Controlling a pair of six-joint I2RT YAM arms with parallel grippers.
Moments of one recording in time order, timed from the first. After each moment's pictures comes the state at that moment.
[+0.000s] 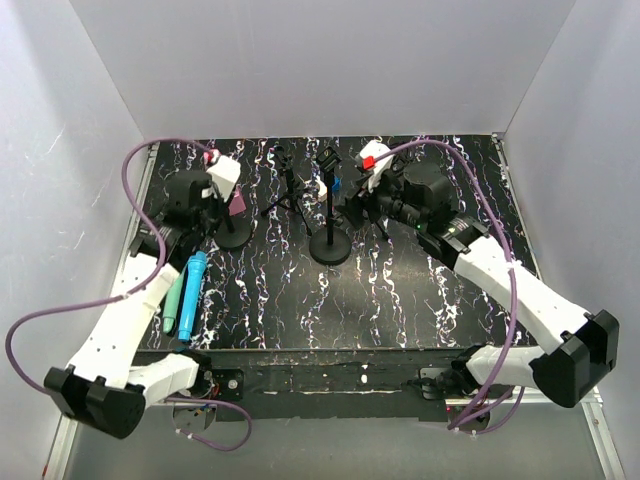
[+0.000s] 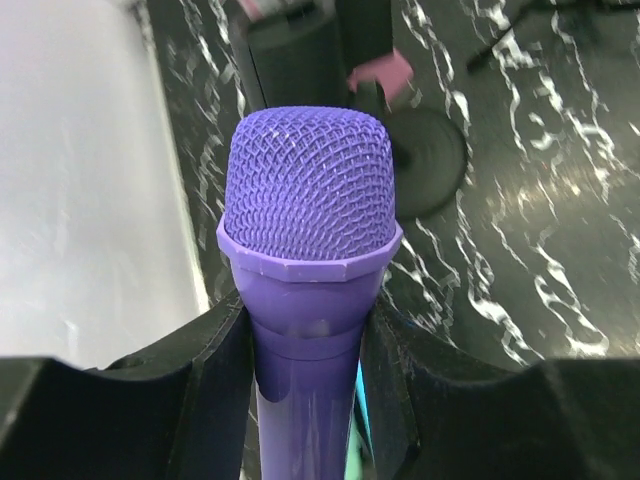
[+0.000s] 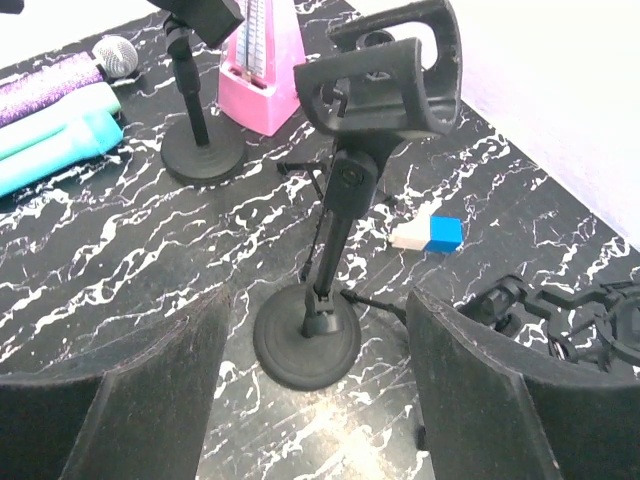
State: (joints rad) left arm -0.34 1.12 1.24 -0.71 -0.35 0.38; right arm 0.67 1.25 1.15 -0.12 -0.24 -0.14
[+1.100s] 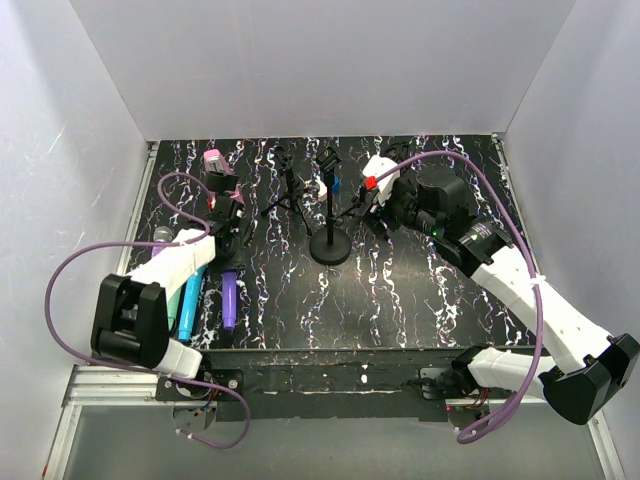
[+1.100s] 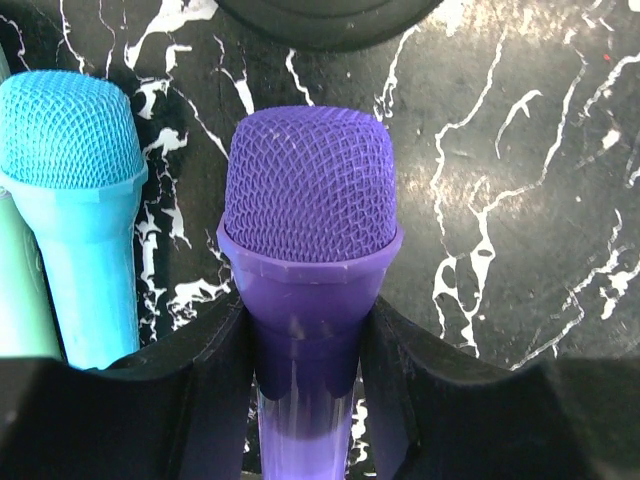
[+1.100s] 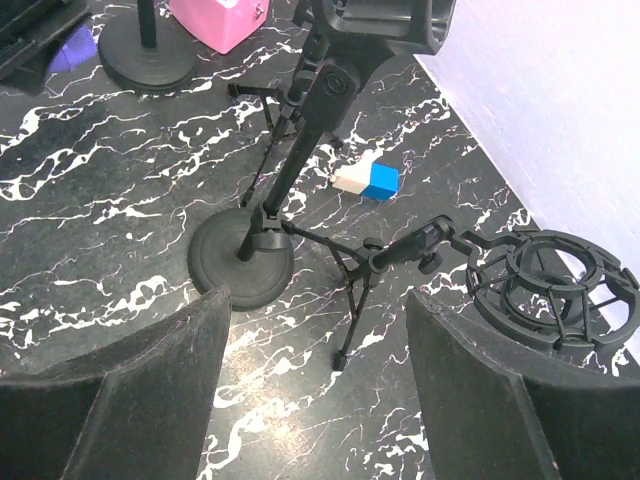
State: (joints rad) left arm -0.28 1.43 0.91 -0.67 -0.23 -0.35; right arm 0.66 1.14 1.19 -0.39 -0.18 -0.41
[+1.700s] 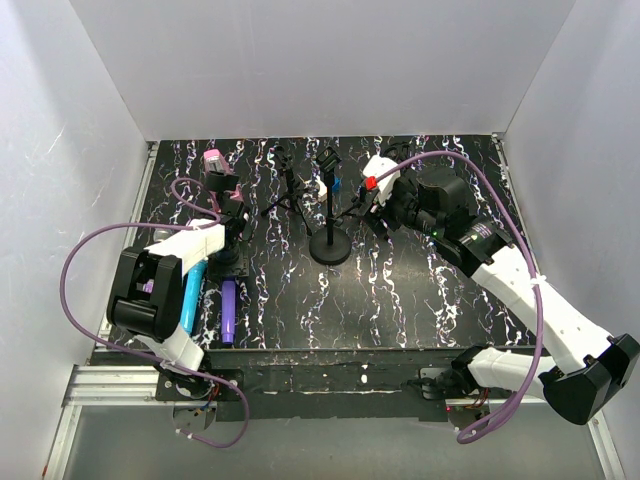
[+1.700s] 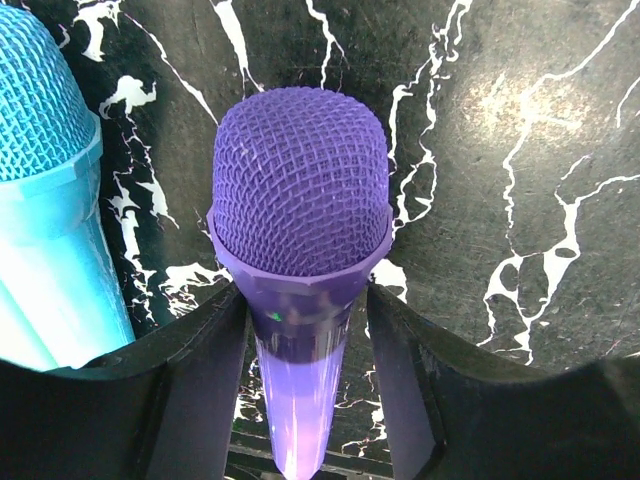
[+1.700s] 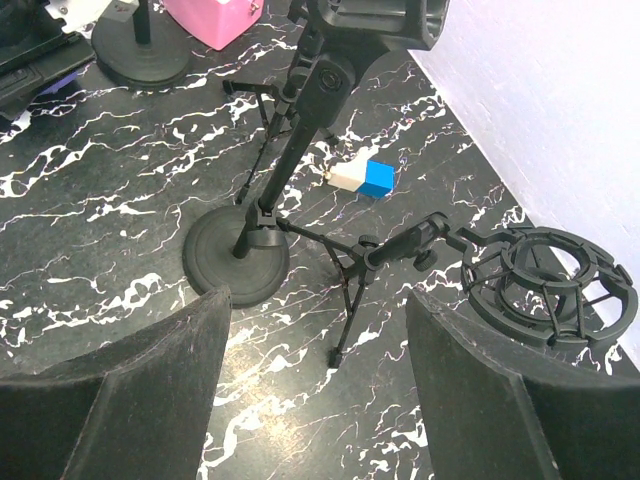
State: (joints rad) left arm -0.28 1.64 0.98 -0.79 -0.22 -0.35; right arm 0.65 1.14 1.19 -0.39 -0.17 -0.42
